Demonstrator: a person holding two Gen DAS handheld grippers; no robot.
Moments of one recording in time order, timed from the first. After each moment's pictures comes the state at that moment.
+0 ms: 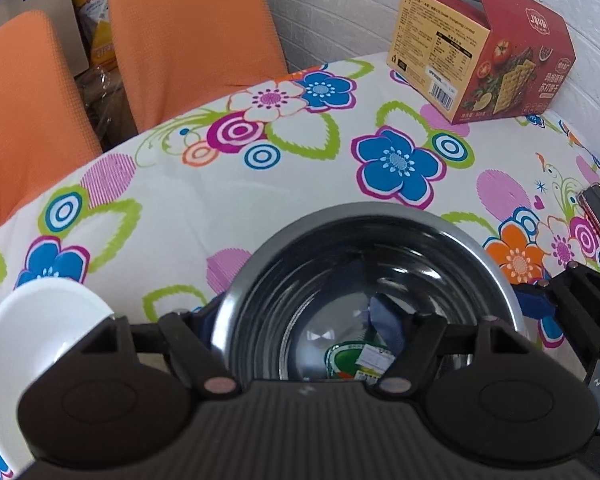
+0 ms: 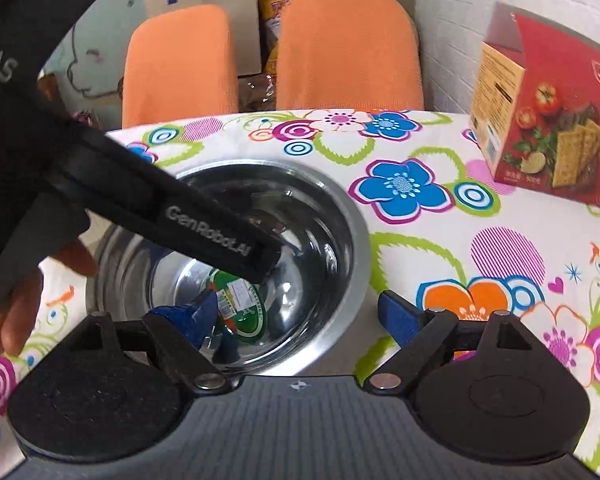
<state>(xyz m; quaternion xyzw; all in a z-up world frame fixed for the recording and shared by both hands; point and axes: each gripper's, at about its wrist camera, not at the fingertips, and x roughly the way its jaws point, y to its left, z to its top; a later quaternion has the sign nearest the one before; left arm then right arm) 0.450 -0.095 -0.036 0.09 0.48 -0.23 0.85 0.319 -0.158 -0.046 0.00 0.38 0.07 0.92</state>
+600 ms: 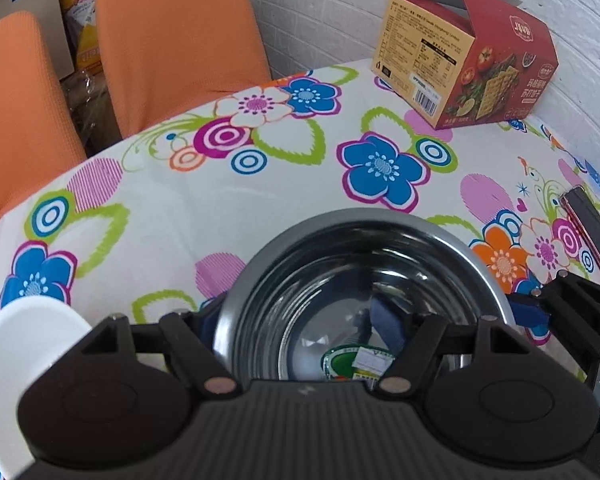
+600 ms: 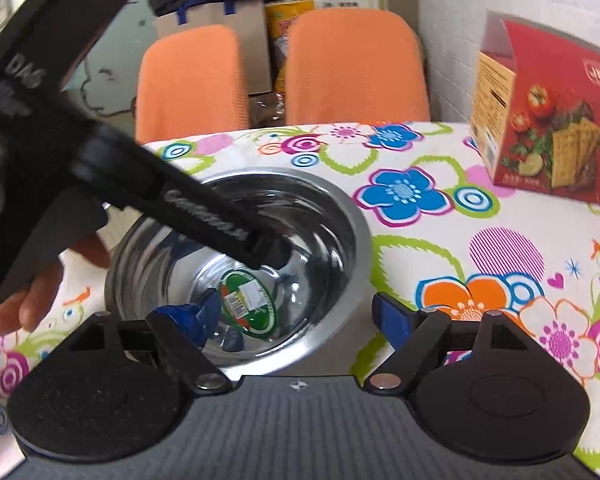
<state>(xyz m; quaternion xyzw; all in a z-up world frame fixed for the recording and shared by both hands) 0.449 -0.093 -0.035 0.08 0.47 -0.25 0.84 0.304 -0.162 -0.047 0.01 0.35 0.09 0.93</state>
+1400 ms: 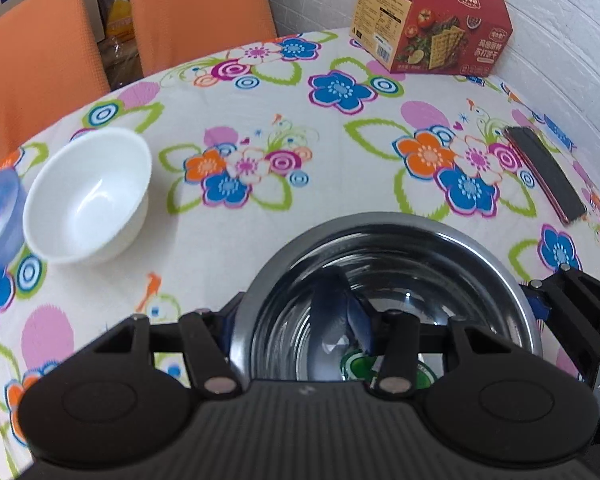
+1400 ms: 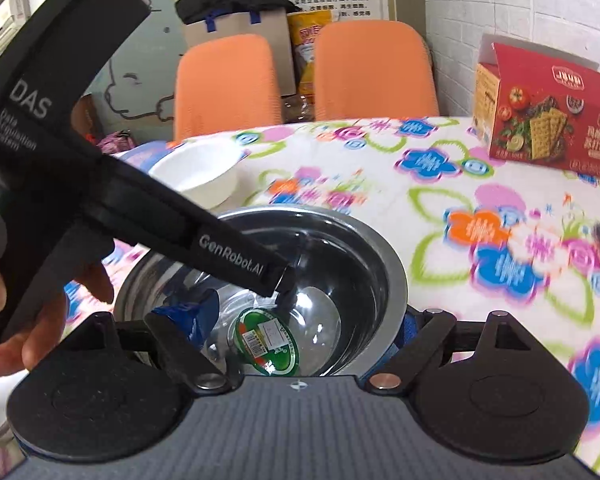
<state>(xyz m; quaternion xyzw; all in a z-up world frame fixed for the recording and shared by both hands) 0.309 -0.054 -0.007 0.07 0.50 -0.22 0.84 0.181 -0.110 -0.014 0.03 0.34 0.10 0.93</state>
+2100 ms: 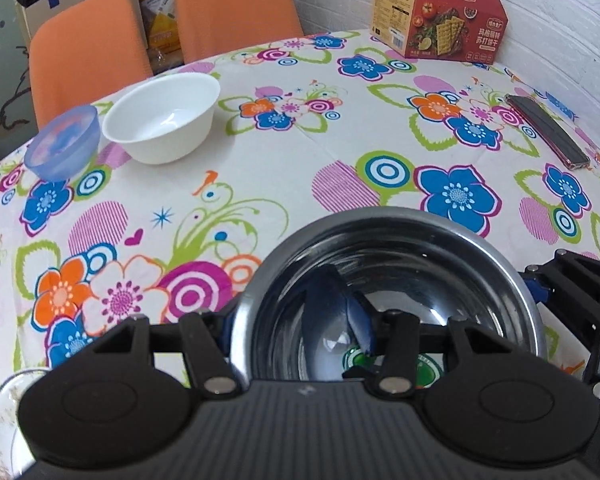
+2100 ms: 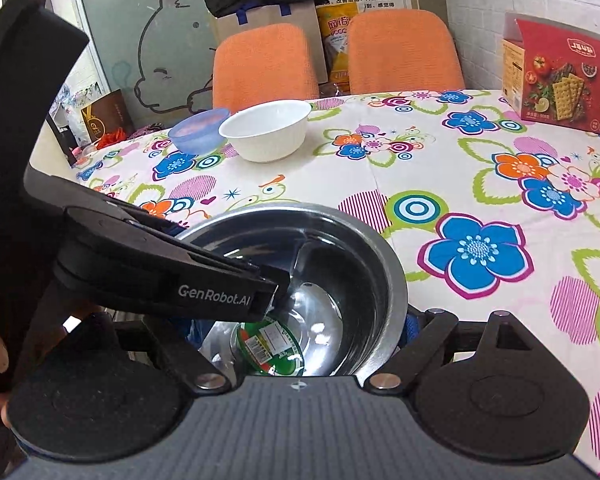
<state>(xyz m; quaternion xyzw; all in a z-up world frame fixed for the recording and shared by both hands) 0.225 -0.010 -0.026 0.08 0.45 -0.18 0.87 0.137 -0.067 -0.038 0.05 0.34 0.13 0.93</state>
